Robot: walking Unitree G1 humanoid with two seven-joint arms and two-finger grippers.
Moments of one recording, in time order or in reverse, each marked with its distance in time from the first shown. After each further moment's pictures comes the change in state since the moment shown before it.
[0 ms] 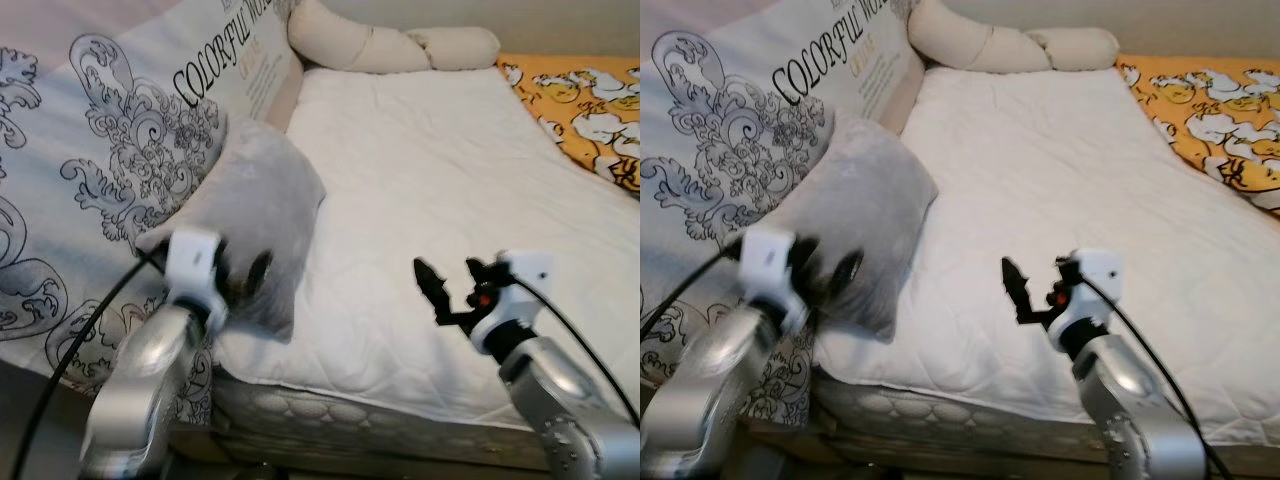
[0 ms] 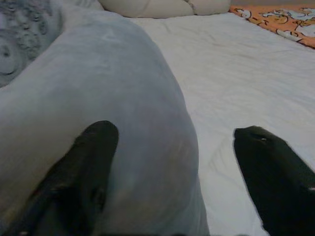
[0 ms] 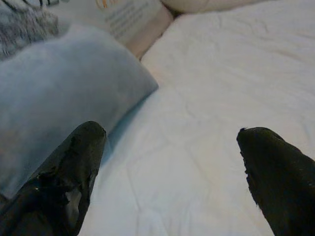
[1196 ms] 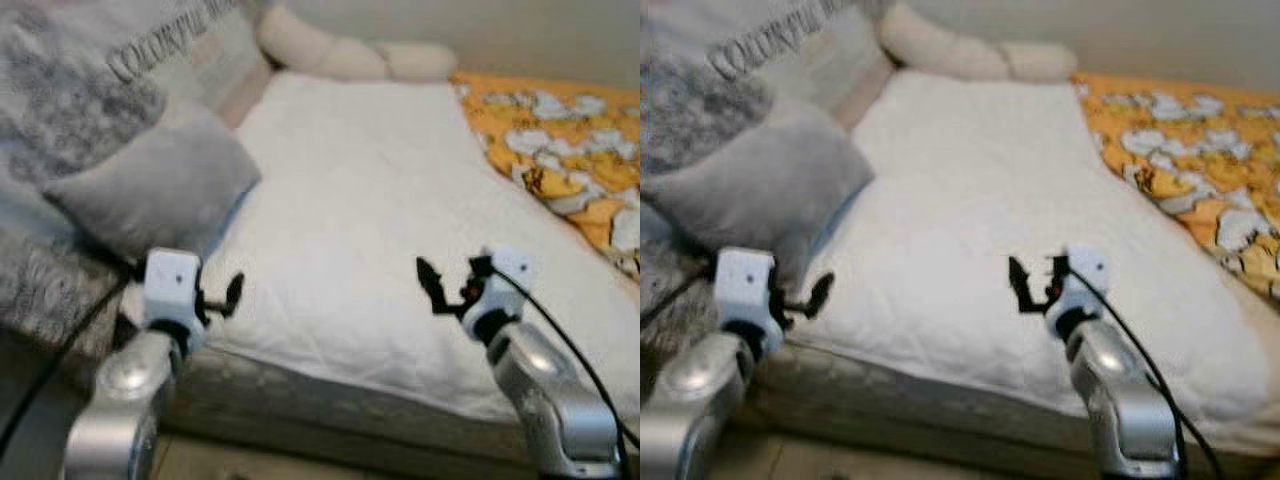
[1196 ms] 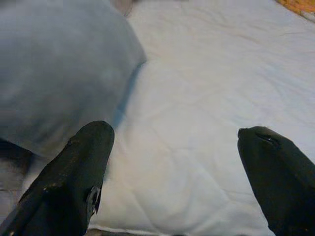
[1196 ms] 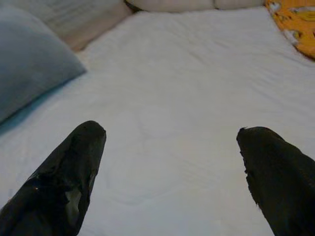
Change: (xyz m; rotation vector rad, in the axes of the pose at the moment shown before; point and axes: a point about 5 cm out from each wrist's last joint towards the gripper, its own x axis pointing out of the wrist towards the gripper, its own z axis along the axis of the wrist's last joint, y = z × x) left arm -0.016 0.014 0.001 0.073 0.089 0.194; right arm 0.030 -0.009 -0.005 -0.044 0.000 -0.088
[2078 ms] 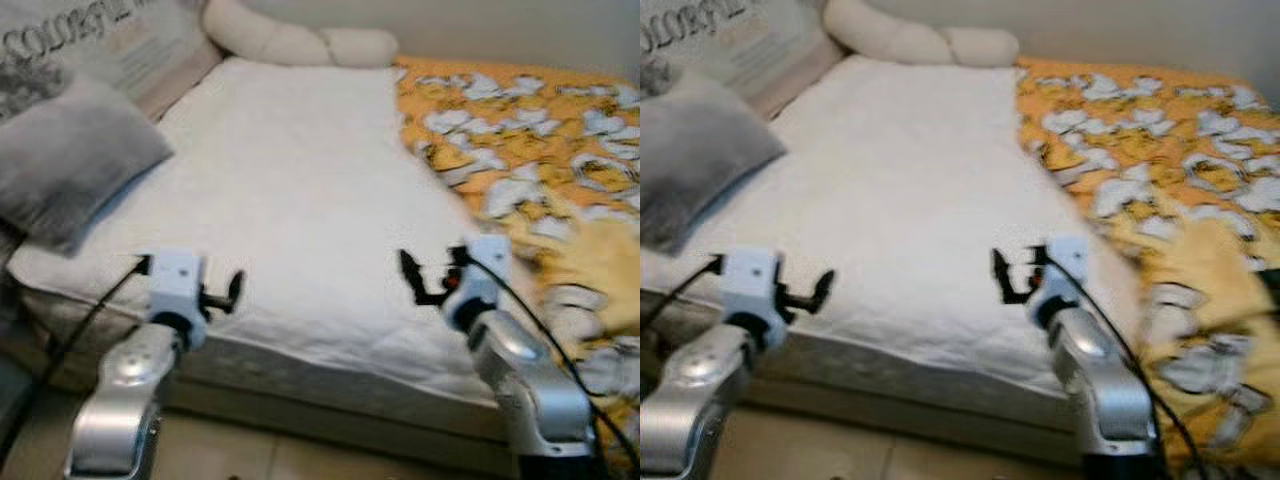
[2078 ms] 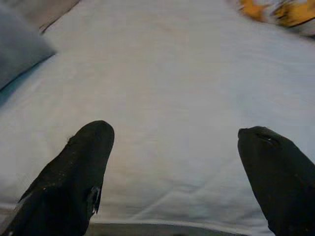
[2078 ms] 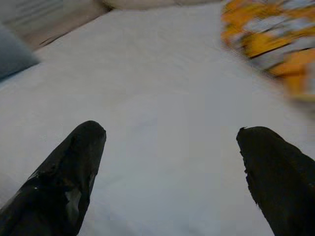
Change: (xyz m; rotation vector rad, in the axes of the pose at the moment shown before) left arm 0.009 -0.004 -0.007 0.016 0.032 -0.030; right arm 0.013 0.008 -0.002 -0.007 0.013 0.011
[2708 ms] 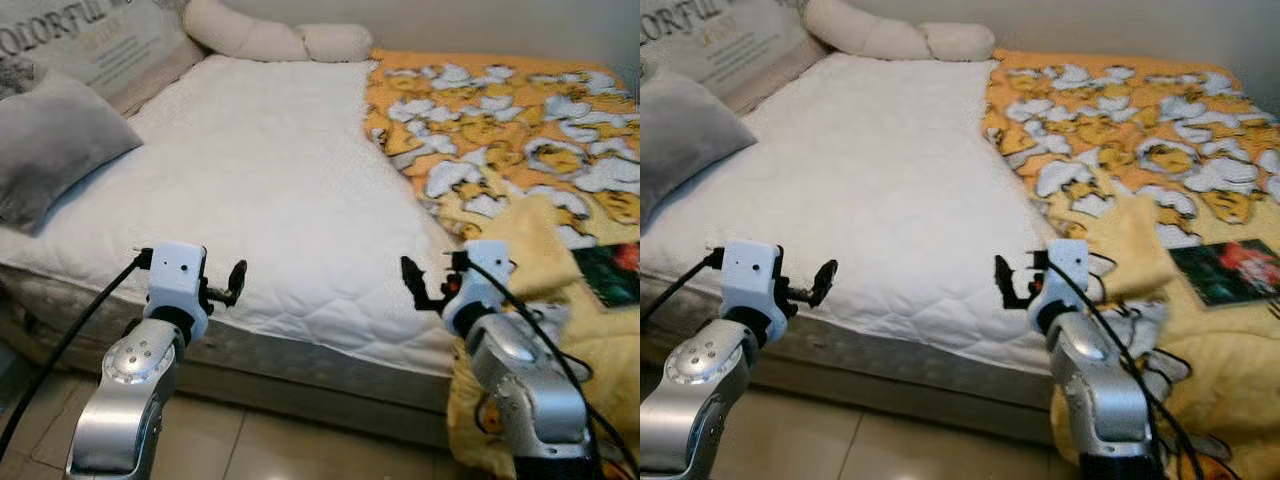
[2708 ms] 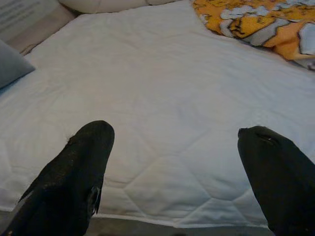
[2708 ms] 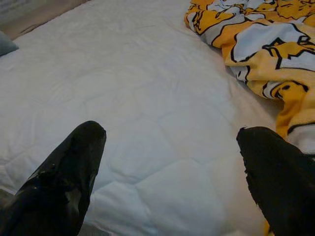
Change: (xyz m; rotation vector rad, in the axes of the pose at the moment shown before) left arm 0.000 0.001 0.006 0.018 -0.063 0.009; right arm 0.001 0.004 -0.010 0.008 0.050 -0.010
